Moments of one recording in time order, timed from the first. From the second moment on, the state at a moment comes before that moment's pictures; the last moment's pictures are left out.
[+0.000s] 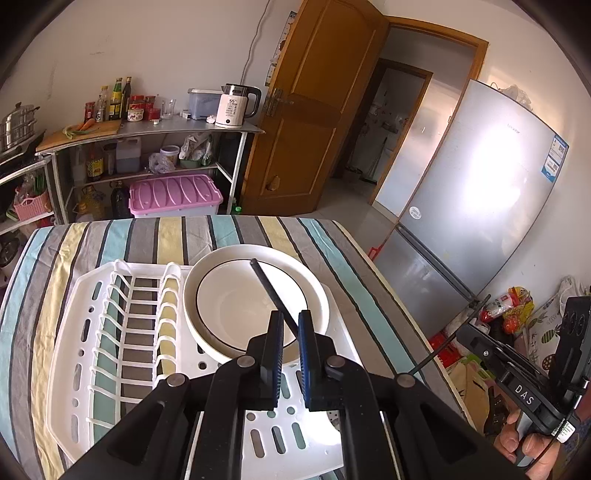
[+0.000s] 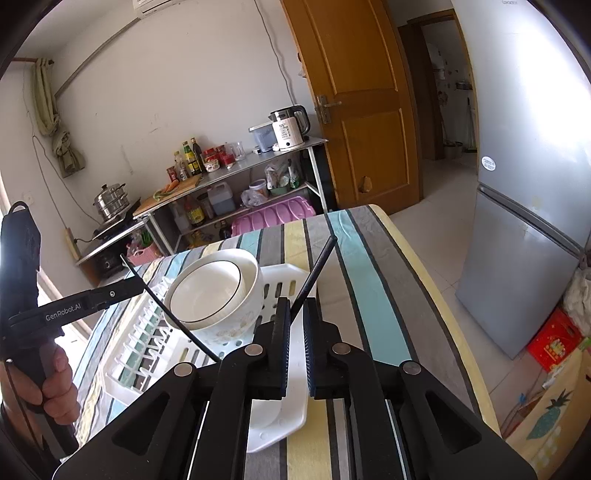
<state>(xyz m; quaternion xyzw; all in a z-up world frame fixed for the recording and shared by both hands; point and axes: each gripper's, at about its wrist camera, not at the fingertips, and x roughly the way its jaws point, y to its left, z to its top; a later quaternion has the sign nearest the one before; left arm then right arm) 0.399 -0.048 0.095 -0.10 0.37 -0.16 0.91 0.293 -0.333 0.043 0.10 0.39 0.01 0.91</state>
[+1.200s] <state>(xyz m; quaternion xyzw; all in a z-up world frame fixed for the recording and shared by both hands) 0.094 0.035 0.037 -0.04 0.32 -0.11 0.94 0.083 -0.219 0.006 0.04 0.41 0.12 0.90</state>
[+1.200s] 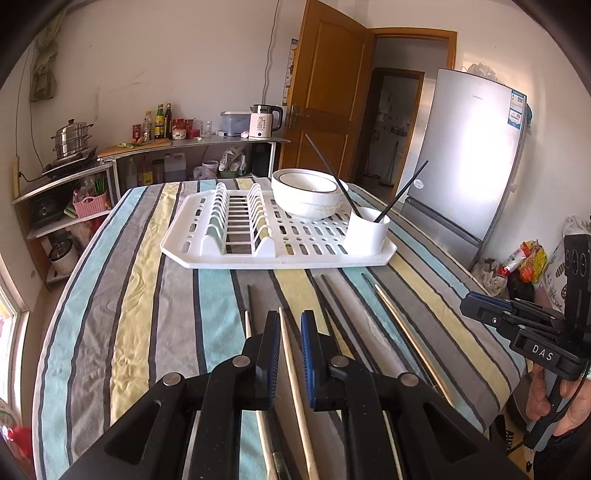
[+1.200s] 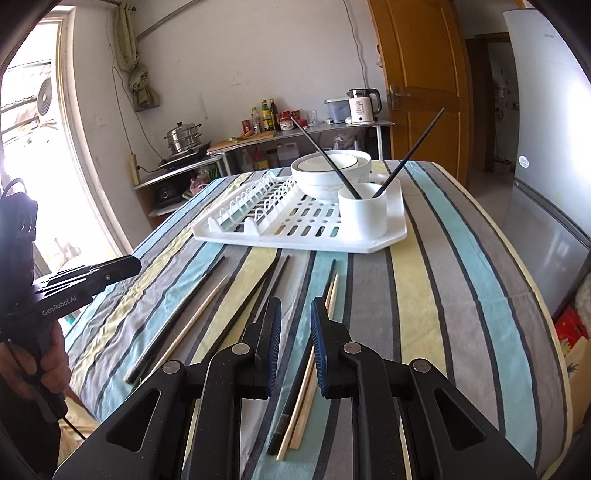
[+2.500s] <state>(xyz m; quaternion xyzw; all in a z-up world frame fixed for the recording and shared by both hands) 0.237 0.029 -0.036 0.01 0.46 -0.12 0.88 0.192 -0.161 -0.085 0.01 0.53 0.11 0.84</state>
